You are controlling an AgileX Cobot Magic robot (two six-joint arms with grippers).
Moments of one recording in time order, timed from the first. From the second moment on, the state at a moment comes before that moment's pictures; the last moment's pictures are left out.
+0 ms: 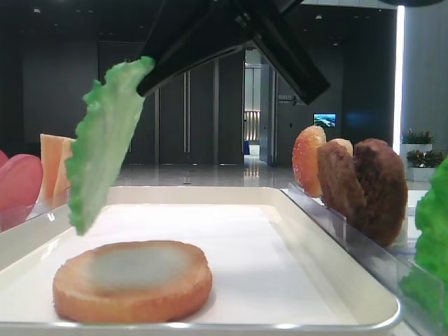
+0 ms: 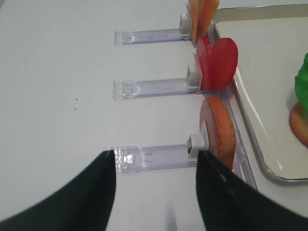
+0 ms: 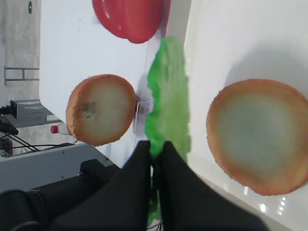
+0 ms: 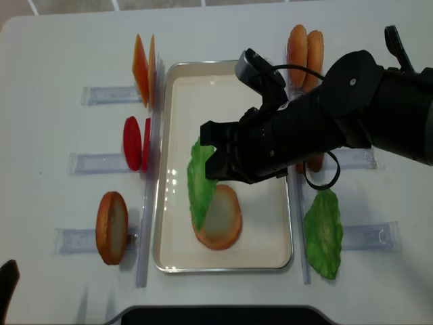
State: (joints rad) left arm 0.00 -0.02 -0.47 0.00 1.11 0.04; right arm 0.71 1.62 -0.97 1.18 0.58 -0.32
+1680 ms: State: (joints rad) left arm 0.00 -0.02 -0.47 0.00 1.11 0.04; right arm 0.80 1.67 -0.89 1.08 0.45 -0.16
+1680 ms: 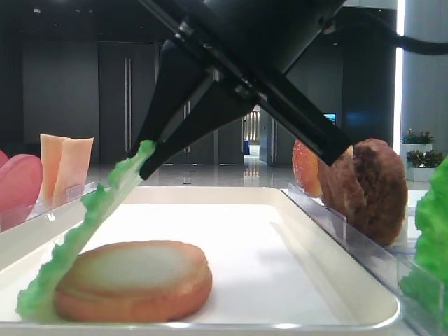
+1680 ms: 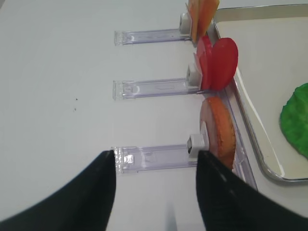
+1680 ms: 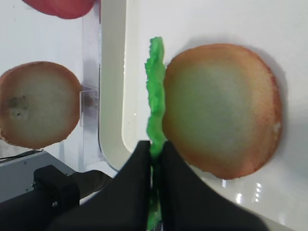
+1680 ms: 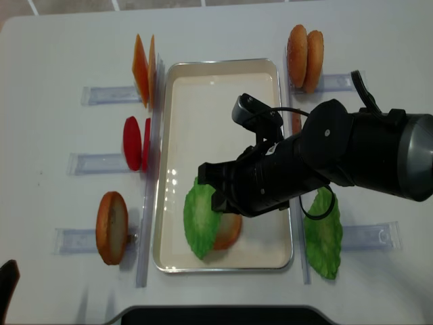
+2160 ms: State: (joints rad) left arm 0.00 -0.02 -0.47 0.00 1.11 0.04; right arm 0.74 1.67 -0.89 1.01 0.48 -0.14
